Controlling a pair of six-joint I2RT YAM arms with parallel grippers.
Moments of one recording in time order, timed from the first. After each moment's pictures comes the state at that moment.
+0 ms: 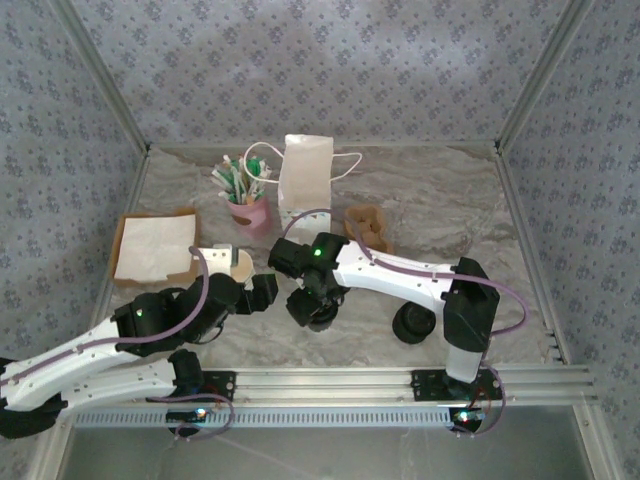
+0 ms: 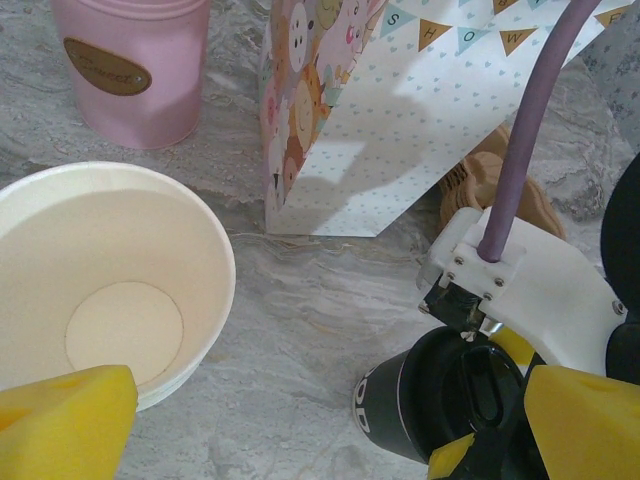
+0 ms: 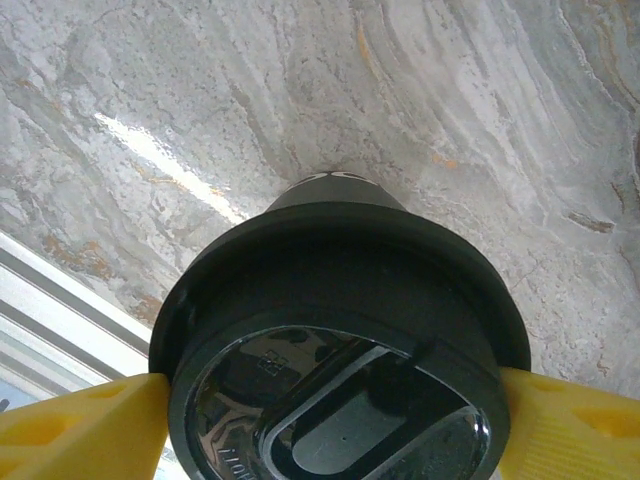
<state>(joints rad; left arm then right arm) -1.19 0.70 0.88 -0.90 -0.57 -0.92 1.13 1.79 1.55 -1.22 0.02 0.39</state>
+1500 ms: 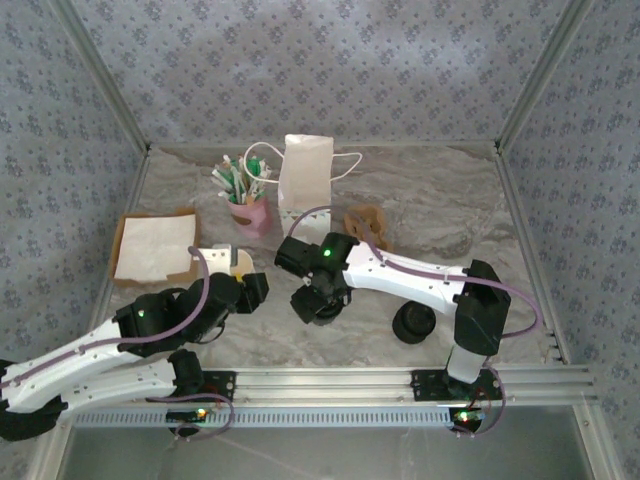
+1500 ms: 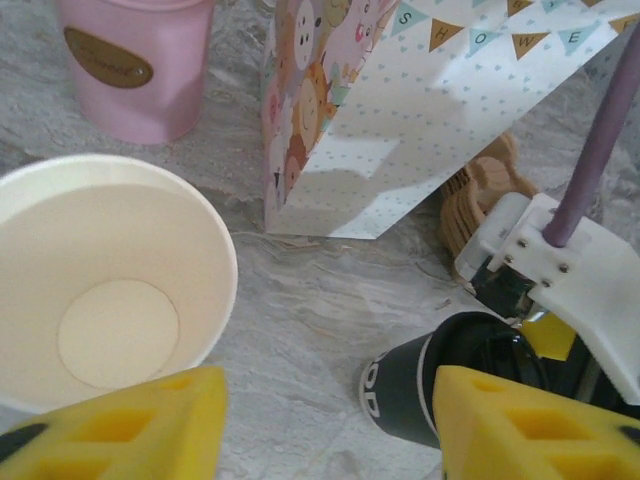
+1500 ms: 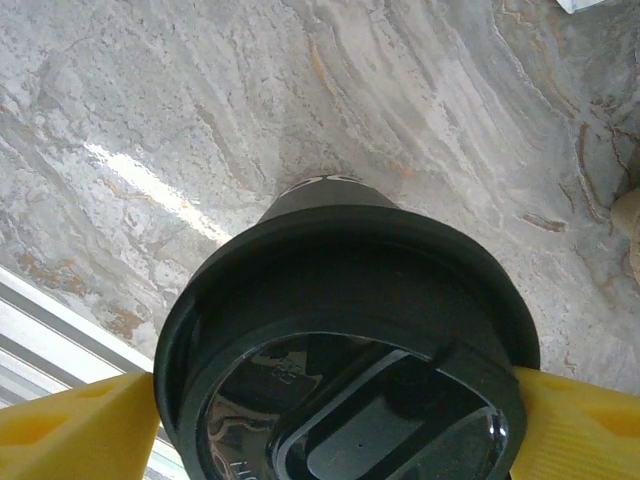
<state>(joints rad) -1.16 0.70 0.85 -0.87 -0.56 -0.94 1.12 1.73 1.49 -1.18 0.08 0.41</state>
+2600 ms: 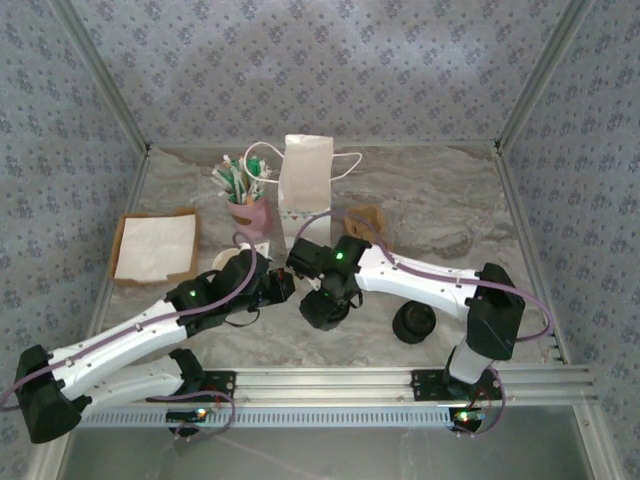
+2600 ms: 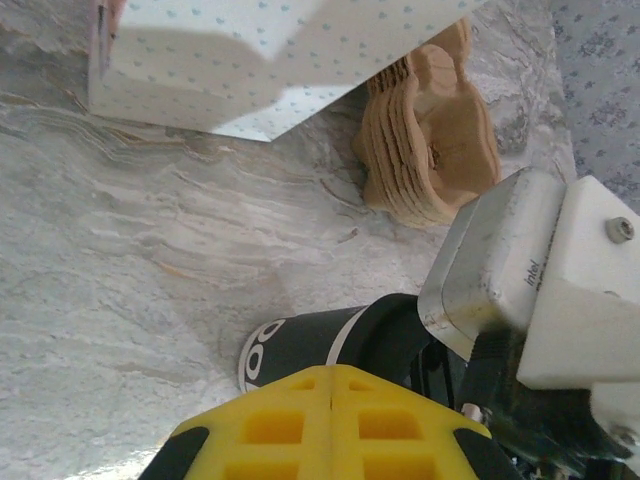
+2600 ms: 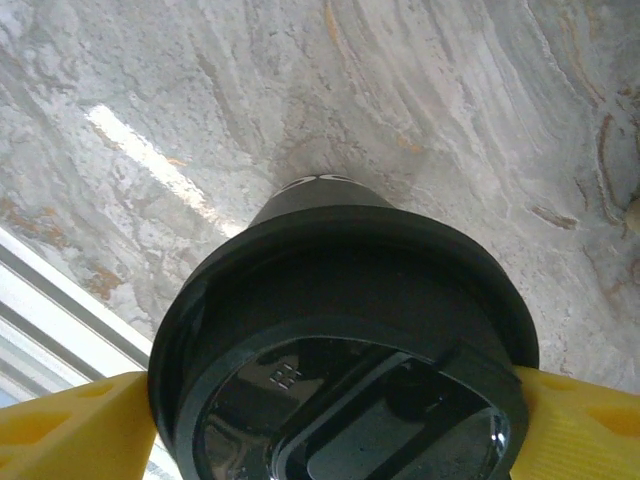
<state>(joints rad) -0.95 0.93 0.71 -0.45 -0.05 -1.00 1.10 1.65 1.37 -1.12 0.03 0.30</state>
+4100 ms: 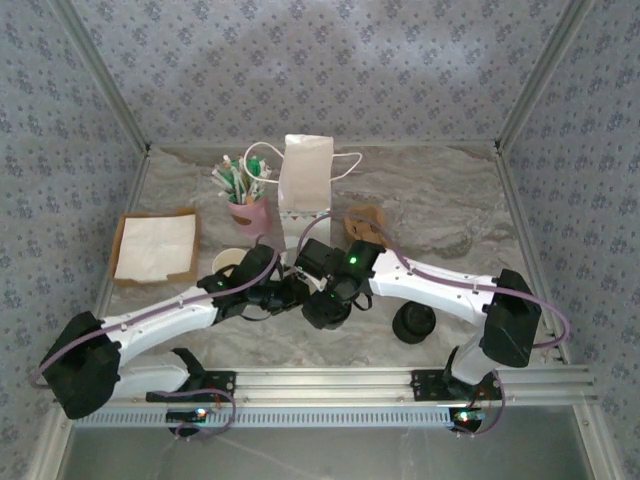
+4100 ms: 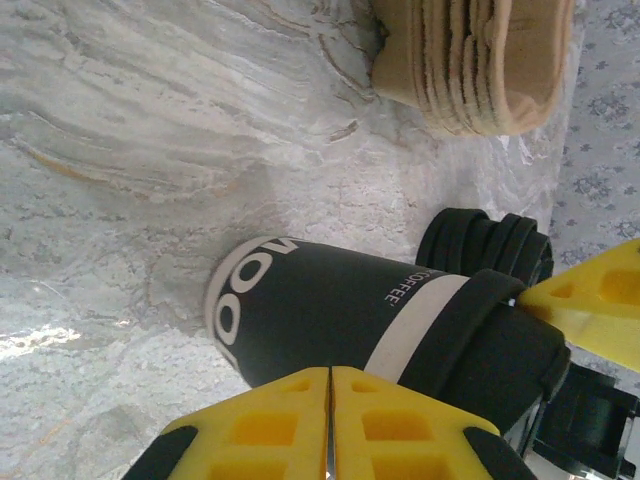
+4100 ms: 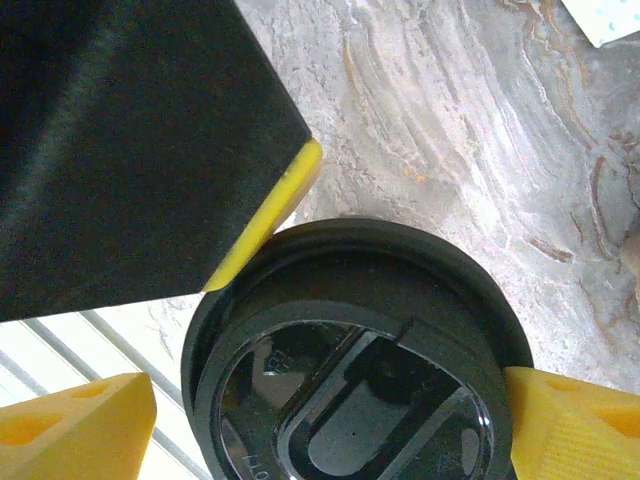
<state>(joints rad) -0.83 1.18 0.60 -0.19 0.35 -1.09 1.09 1.57 1.30 -1.03 0.02 0.25</state>
